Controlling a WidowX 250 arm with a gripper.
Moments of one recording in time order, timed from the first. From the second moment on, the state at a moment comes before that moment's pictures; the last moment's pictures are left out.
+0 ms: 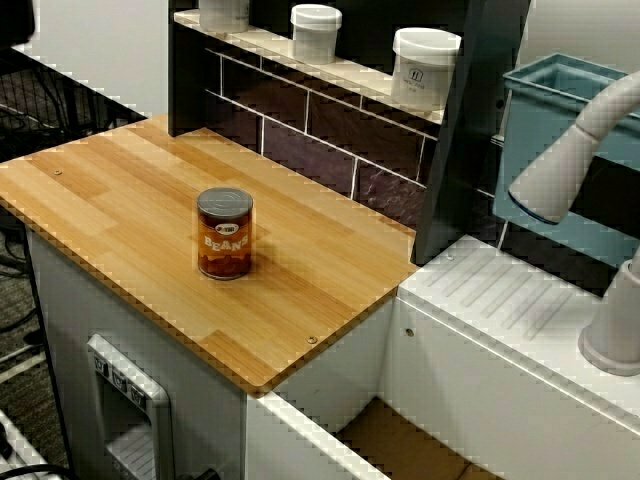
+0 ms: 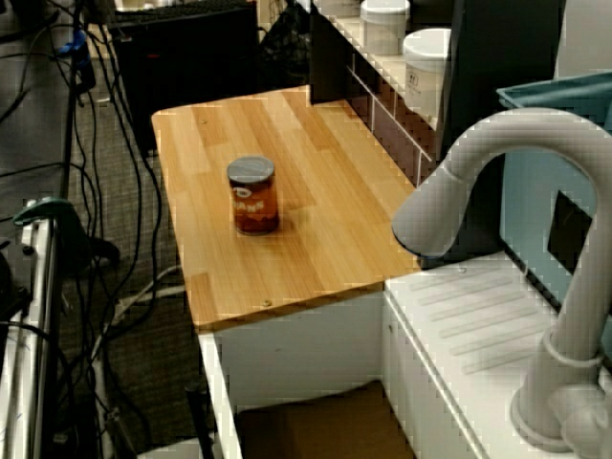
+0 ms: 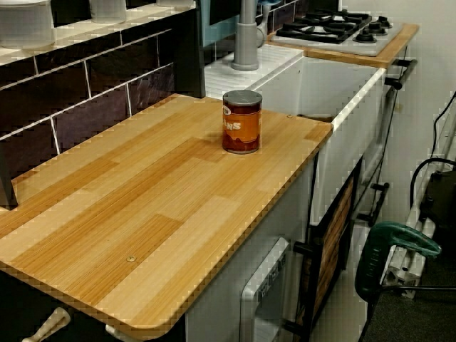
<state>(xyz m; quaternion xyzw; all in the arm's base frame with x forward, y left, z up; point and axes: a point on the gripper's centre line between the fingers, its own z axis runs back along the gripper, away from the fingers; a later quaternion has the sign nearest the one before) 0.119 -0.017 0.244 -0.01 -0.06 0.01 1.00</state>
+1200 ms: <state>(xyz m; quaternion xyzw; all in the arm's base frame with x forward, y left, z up) 0.216 0.110 0.174 0.07 -0.03 0.11 0.99</state>
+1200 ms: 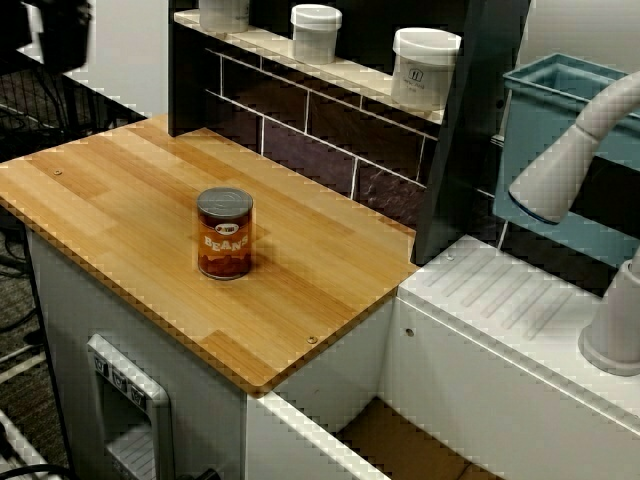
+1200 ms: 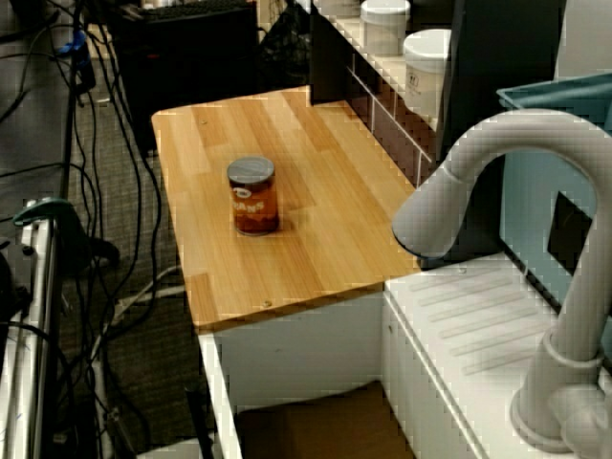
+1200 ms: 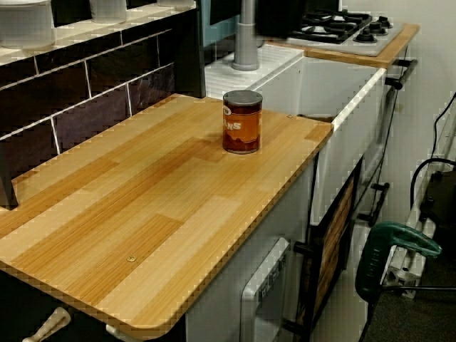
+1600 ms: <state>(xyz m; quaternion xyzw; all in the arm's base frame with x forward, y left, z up) 0.289 0.186 0.136 0.11 -0.01 0.13 0.98</state>
